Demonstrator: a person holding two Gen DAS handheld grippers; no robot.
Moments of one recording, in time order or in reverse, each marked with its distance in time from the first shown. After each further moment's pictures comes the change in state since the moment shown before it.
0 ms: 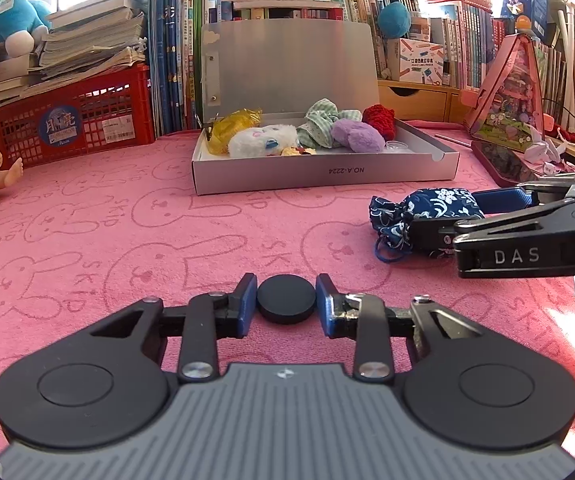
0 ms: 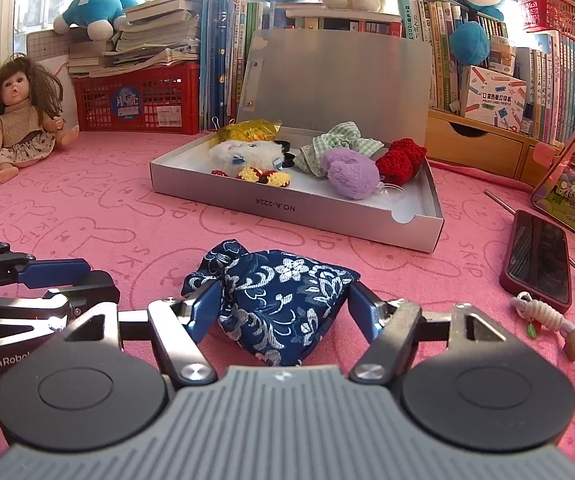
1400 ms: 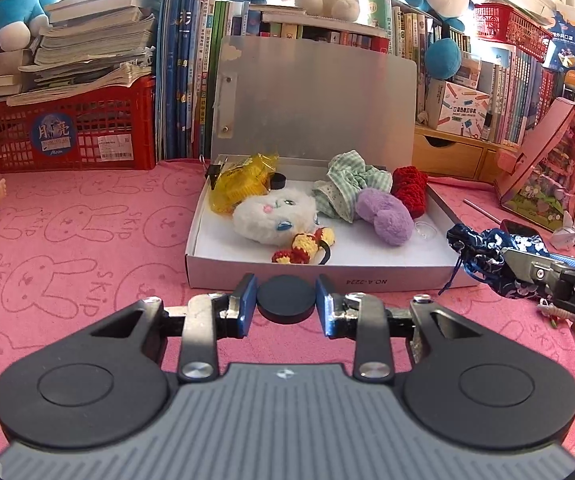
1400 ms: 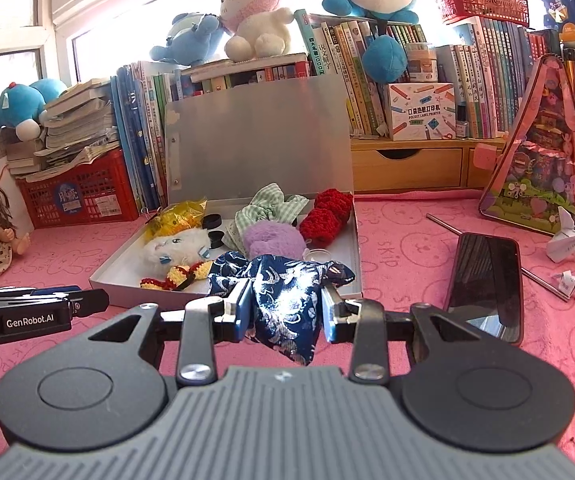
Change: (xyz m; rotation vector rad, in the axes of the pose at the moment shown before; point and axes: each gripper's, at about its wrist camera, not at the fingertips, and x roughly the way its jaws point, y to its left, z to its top) left arm 0.054 0.013 0.103 -0.140 0.029 0.014; right arm -0.004 -0.067 0.057 0.240 -0.089 -0.083
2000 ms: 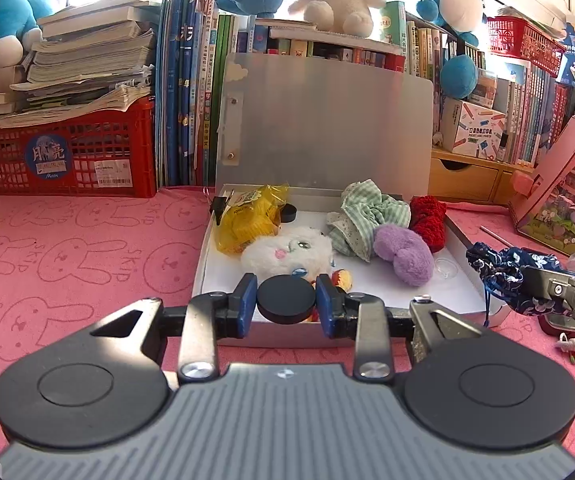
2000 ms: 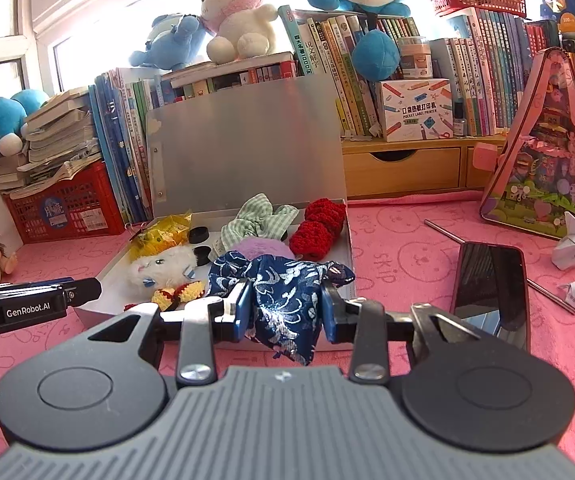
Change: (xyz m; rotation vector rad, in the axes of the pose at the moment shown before) left arm 0.031 0.009 0.029 -0.003 -0.041 0.008; right arm 0.024 -0.008 0.018 0.033 0.010 -0.017
